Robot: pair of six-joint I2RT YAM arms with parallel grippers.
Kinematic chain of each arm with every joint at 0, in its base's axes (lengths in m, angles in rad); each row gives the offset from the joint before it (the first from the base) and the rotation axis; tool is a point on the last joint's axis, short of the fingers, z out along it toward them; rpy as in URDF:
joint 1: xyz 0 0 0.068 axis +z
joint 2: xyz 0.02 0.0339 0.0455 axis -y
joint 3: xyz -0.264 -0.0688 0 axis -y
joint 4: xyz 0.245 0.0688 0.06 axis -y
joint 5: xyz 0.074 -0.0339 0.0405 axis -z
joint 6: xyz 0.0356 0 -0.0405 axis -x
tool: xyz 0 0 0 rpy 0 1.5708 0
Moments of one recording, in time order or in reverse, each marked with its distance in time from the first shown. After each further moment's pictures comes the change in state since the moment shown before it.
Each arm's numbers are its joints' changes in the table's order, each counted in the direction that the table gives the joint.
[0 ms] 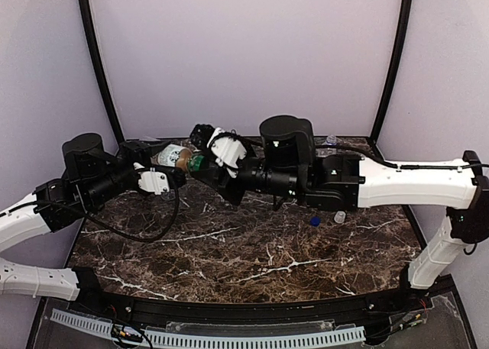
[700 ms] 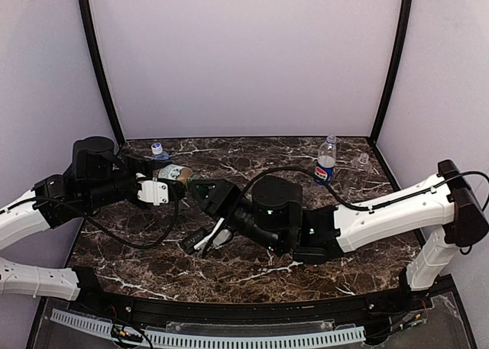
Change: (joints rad) left arm 0.009 -0.013 0.035 -0.271 0.081 0.097; right arm 0.162 -0.072 -0.236 0.432 0.402 1.711
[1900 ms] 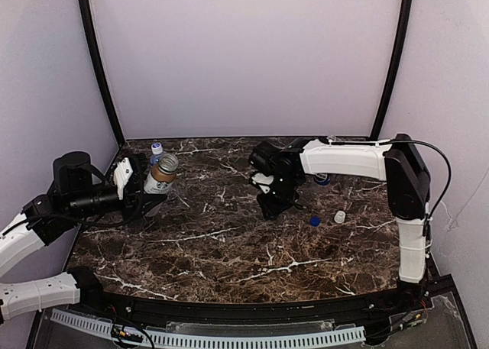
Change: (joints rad) left arm 0.225 0.208 -0.177 0.036 0.441 0.921; right arm -0.541 -0.346 0.449 -1.368 -0.462 -2.164
